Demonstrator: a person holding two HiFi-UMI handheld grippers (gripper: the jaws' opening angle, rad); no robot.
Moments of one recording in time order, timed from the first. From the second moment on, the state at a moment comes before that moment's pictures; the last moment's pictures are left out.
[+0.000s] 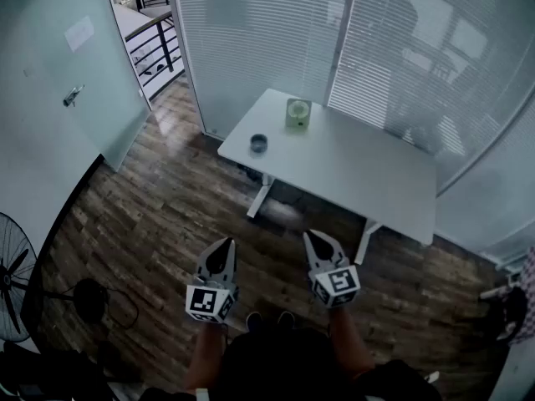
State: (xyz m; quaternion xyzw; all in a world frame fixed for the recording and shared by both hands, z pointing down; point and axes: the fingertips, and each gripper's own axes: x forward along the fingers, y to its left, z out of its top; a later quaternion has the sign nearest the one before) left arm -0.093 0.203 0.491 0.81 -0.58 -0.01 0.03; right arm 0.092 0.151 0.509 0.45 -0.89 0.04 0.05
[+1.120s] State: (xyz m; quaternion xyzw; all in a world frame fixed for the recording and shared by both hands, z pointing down) left arm -0.075 0.209 0.498 0.81 -0.59 -0.03 0.04; right arm 0.125 0.148 0.537 0.40 -0.91 0.06 0.03
